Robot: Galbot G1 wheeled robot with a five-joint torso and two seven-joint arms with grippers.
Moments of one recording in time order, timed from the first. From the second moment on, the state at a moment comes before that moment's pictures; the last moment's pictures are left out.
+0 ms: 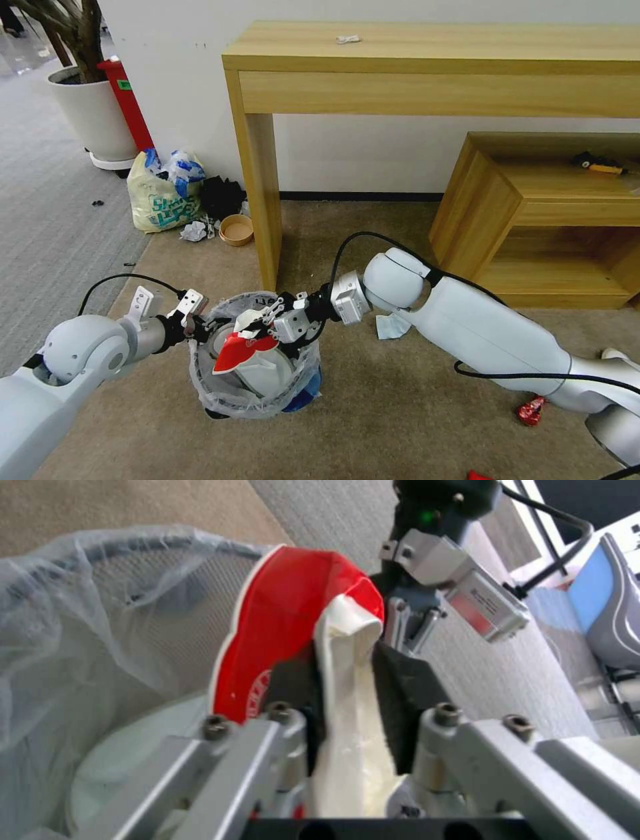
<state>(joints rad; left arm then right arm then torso) 1.15 -0.63 -0.40 -1.95 -0.74 0.74 0.30 -0.27 1.00 -0.51 1.73 0.01 0.23 -0.90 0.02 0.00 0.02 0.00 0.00</state>
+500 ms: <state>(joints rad) 1.18 -0.64 -0.42 -1.96 -0.74 0.74 0.29 -0.30 0.99 -0.48 1.73 0.05 0.21 -0.82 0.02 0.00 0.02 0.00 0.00</state>
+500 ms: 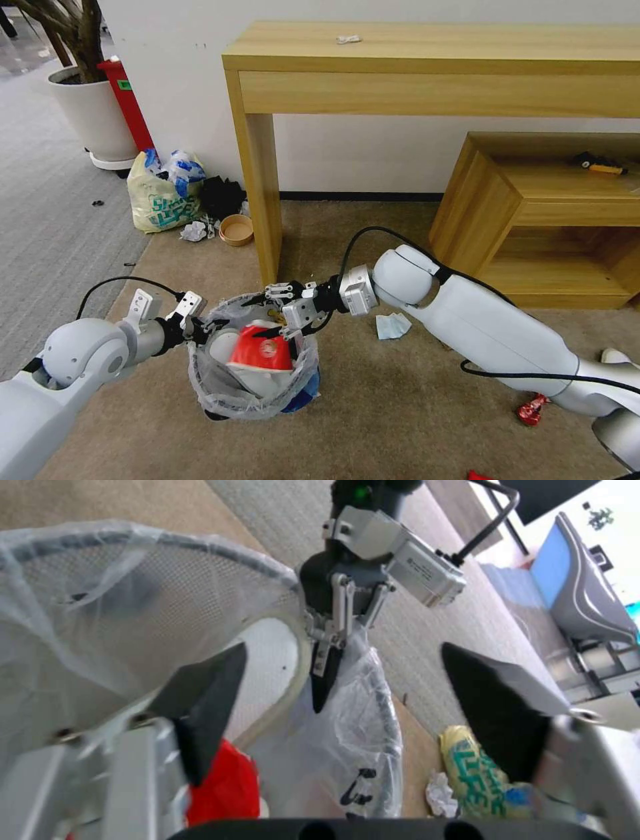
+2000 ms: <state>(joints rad) 1.25 -0.72 -0.52 -1.96 -0.72 0.74 0.24 -0.70 0.97 -0.11 1.11 0.63 -0.24 -0.19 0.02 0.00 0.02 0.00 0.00</state>
